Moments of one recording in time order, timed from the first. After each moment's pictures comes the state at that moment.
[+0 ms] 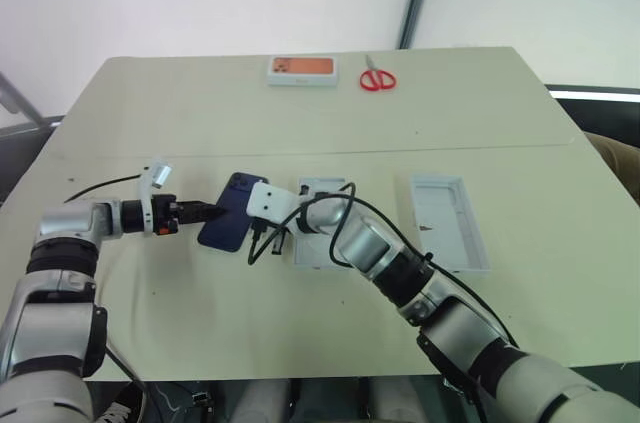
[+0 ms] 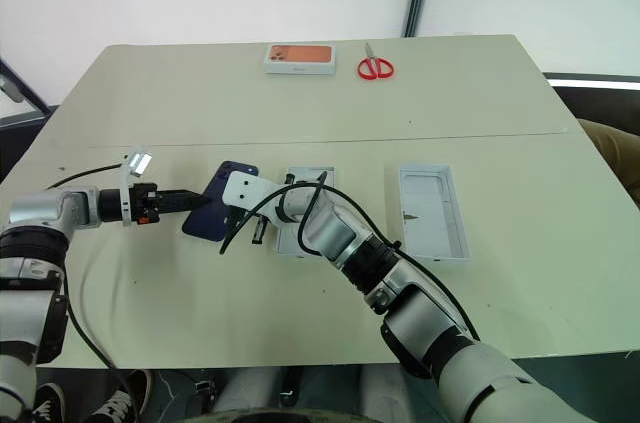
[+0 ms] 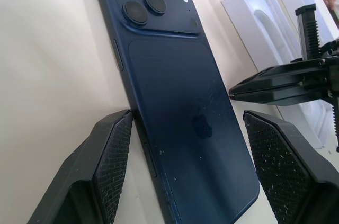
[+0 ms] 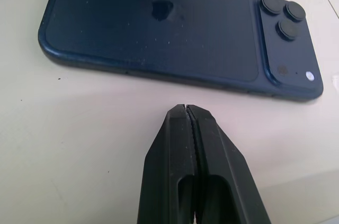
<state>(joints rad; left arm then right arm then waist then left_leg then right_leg) -0.71 0.75 -0.02 0.78 -0.36 0.73 -1.34 -0.81 -0.04 0.60 0.32 -0.23 0.55 0.70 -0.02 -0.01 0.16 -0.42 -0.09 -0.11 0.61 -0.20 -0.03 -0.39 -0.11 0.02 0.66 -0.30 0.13</state>
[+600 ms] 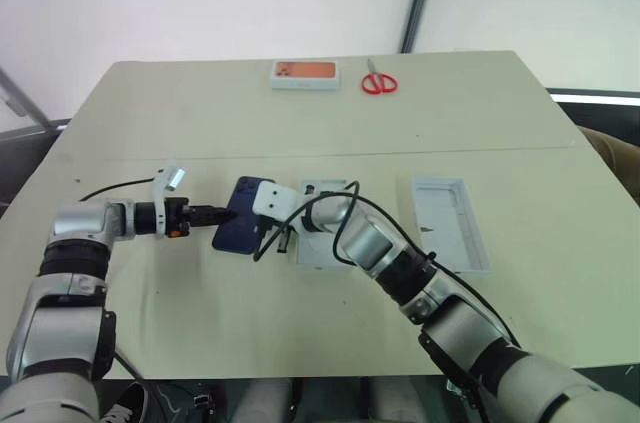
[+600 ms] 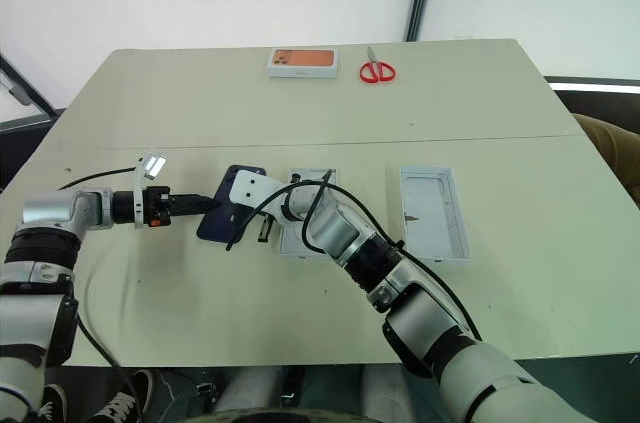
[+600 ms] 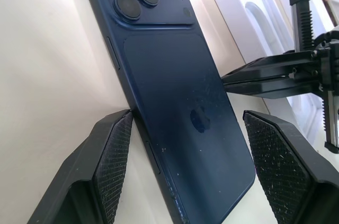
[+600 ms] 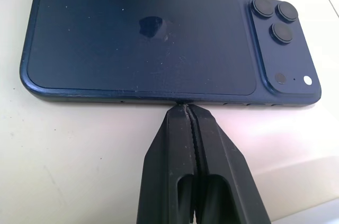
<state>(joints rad) -0.71 0.70 0.02 0.70 -0.34 0.91 -1.29 -0.81 -0.04 0.58 0.34 -0.25 0.55 0.71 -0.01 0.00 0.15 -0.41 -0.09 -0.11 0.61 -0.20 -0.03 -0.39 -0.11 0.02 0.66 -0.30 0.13</state>
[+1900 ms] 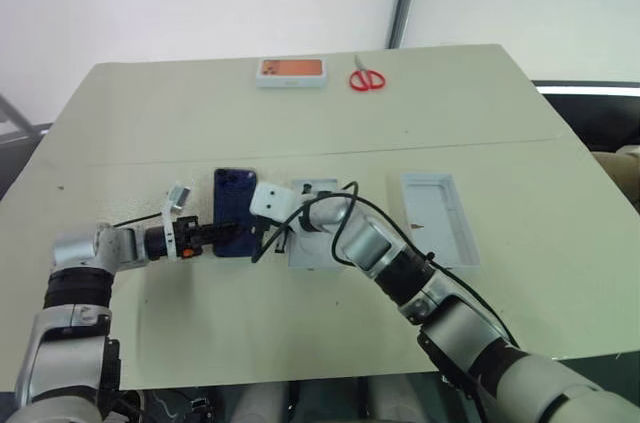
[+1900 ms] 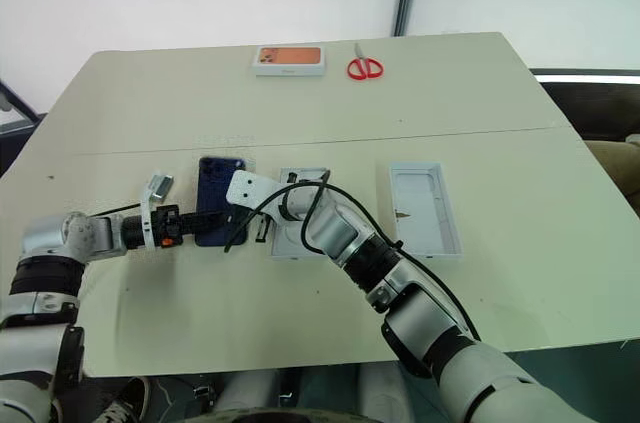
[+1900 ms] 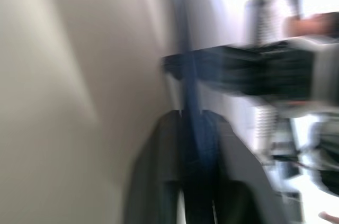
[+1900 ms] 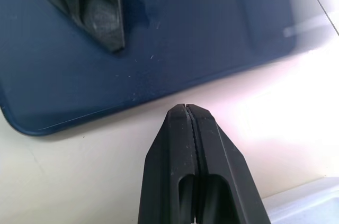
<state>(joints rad) -0.54 0.65 0.14 0.50 -0.58 1.15 -1.19 -0.81 -0.04 0.58 0.35 -0.25 0.51 0.71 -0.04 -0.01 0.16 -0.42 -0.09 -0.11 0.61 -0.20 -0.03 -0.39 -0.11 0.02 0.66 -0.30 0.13</state>
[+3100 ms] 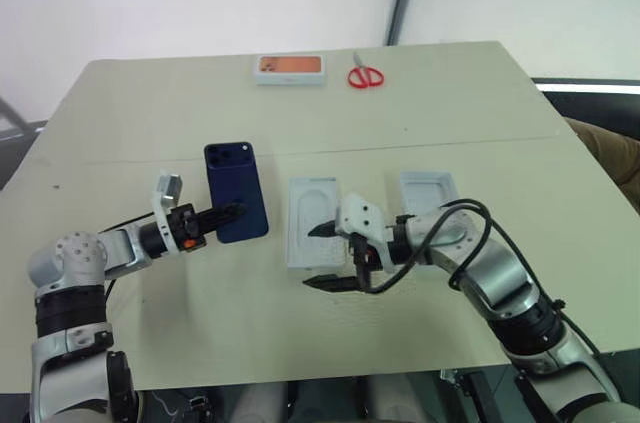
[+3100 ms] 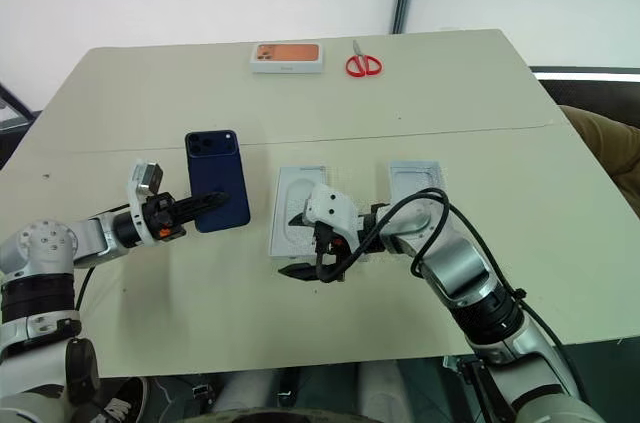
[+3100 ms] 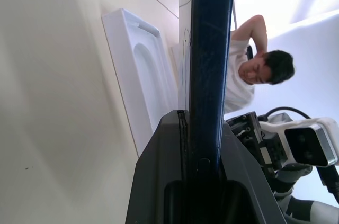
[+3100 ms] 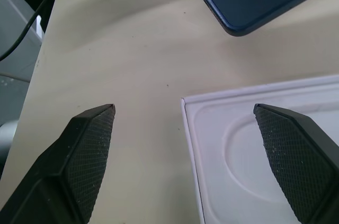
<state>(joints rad) -0.44 0.56 0.41 0.26 -0.87 1.36 -0.92 -0.48 -0.52 0.41 -0.36 0.22 0.68 1.02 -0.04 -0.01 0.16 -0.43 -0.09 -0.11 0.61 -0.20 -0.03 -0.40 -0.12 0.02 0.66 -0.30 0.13</state>
